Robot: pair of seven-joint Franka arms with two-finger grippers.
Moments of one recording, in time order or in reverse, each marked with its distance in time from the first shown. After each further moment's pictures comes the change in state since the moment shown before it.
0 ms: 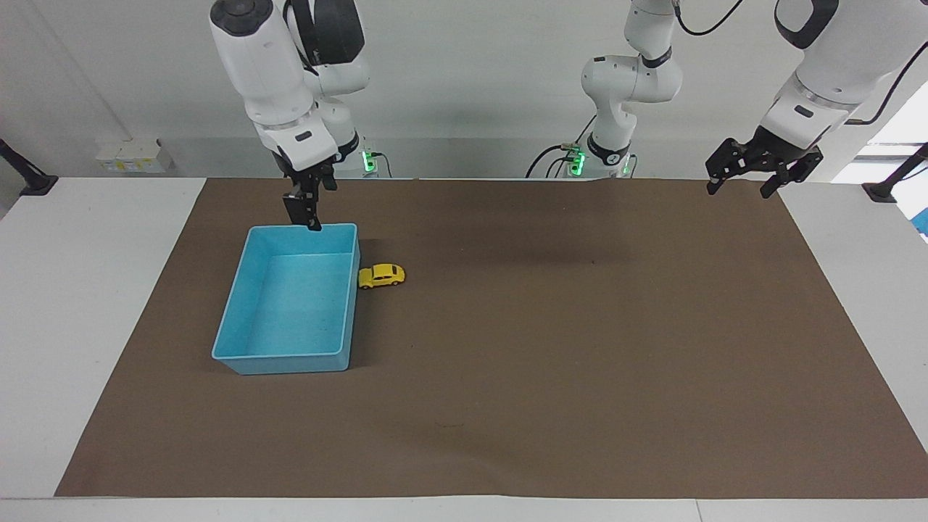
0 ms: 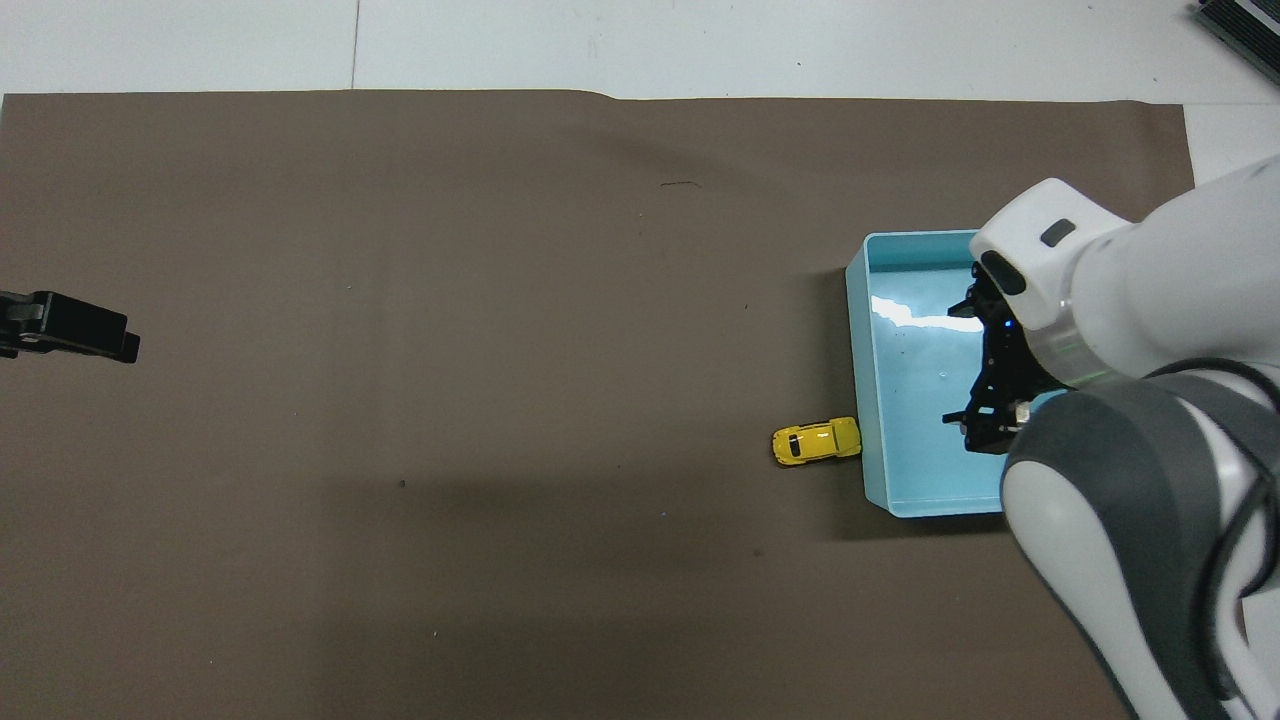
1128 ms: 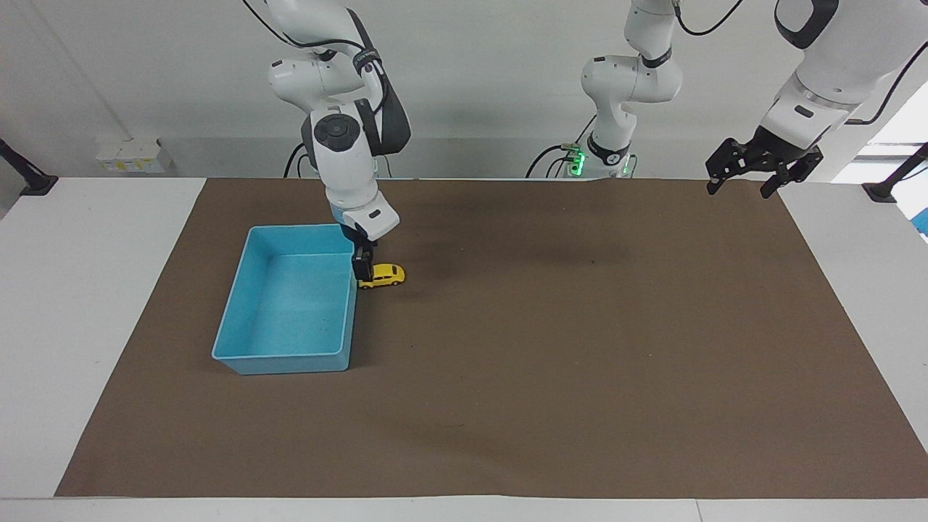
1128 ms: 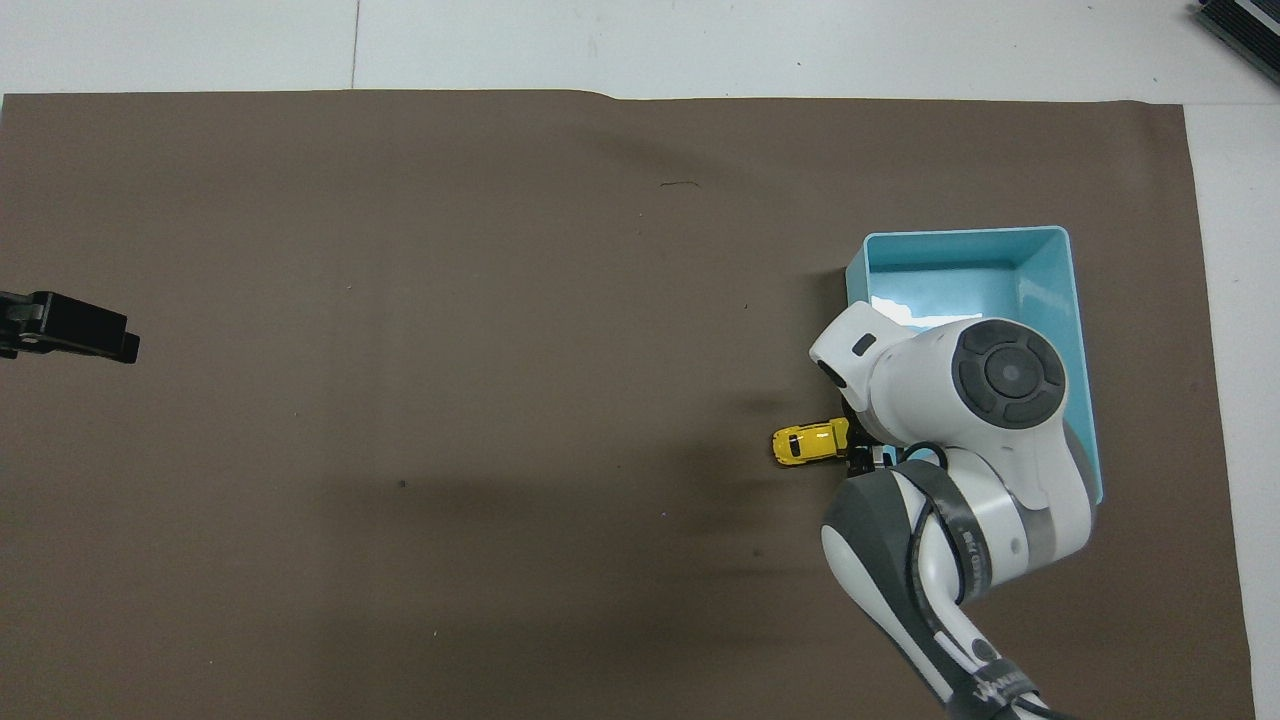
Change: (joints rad) left arm 0.000 0.000 0.000 0.000 0.001 -0.001 -0.001; right arm 0.095 0.062 0.002 -0.382 -0.046 0.474 -0.007
